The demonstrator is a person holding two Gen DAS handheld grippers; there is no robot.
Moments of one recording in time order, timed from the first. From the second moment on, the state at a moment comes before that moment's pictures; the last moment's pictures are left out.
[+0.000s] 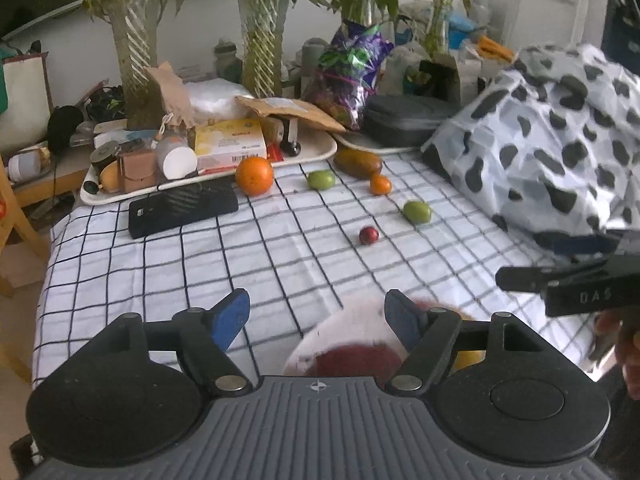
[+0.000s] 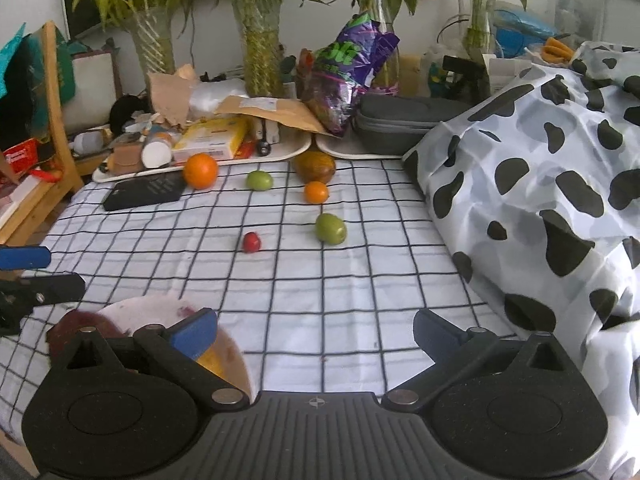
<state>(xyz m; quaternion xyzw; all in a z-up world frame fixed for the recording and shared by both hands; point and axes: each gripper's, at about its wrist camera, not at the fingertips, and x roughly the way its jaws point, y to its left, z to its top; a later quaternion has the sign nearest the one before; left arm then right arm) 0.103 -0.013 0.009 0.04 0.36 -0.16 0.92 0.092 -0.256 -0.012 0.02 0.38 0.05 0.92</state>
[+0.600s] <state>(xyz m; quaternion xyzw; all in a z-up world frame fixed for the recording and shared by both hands) 0.162 -0.032 -0.001 0.06 0.36 -0.17 0.92 0.144 -0.269 -0.017 0.02 0.39 0.03 0.92</state>
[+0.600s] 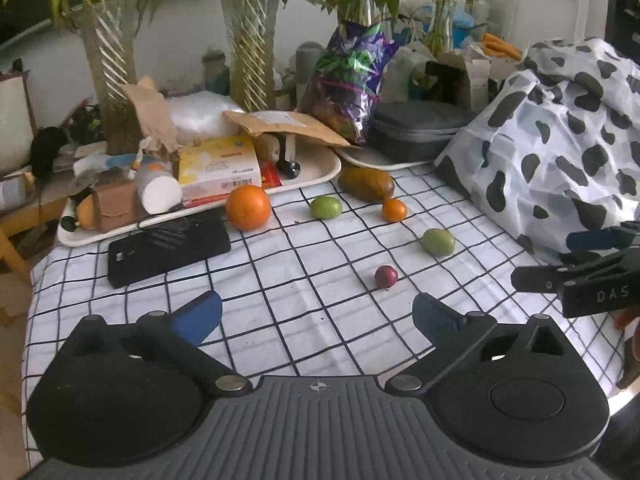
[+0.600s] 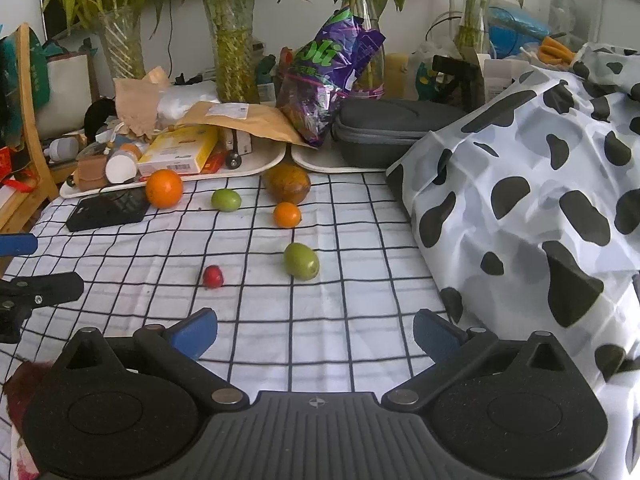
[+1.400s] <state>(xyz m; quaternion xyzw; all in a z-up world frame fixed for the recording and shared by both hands) 0.245 -0.078 -0.048 0.14 0.42 -0.32 0.84 0.216 -0.279 -0.037 -0.02 0.42 0.02 0.91</state>
